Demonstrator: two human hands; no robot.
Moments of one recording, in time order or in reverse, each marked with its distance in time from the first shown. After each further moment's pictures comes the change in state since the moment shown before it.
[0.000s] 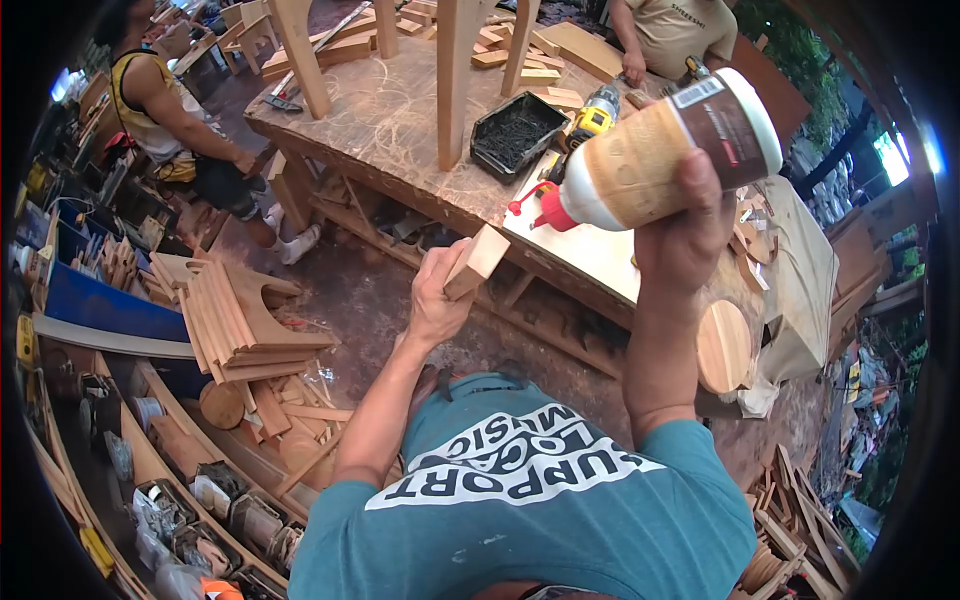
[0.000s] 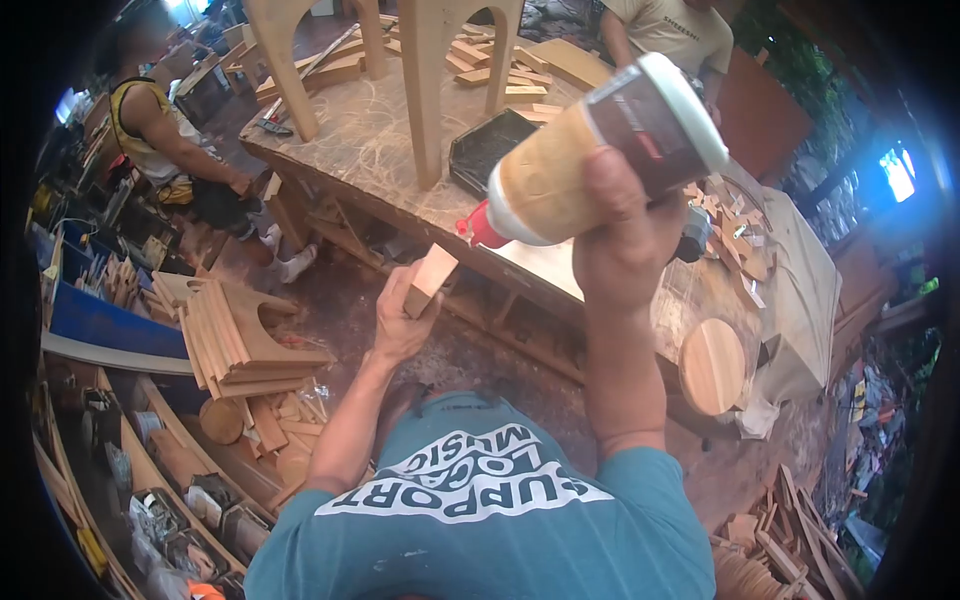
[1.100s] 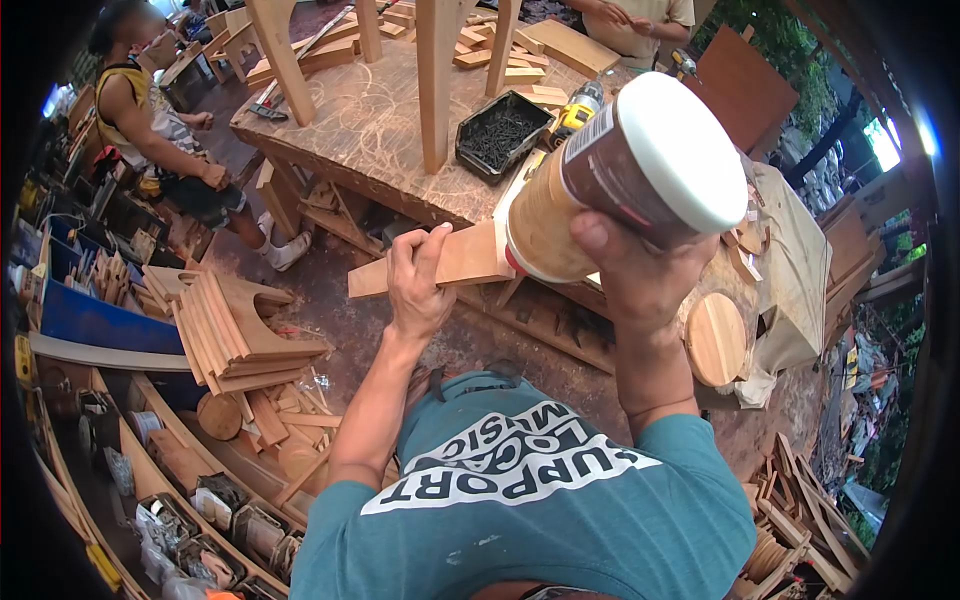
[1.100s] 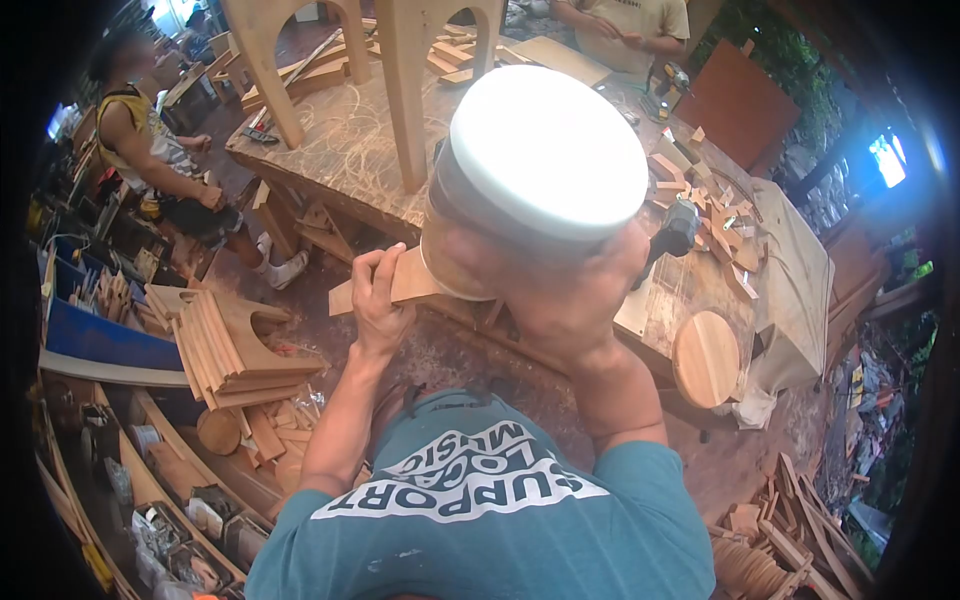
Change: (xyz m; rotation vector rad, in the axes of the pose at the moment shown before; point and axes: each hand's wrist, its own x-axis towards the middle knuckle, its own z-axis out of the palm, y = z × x) left_hand 0.023 0.004 -0.003 0.351 0.122 0.185; right_hand -0.030 -0.024 0.025 -0.375 -0.099 -0.029
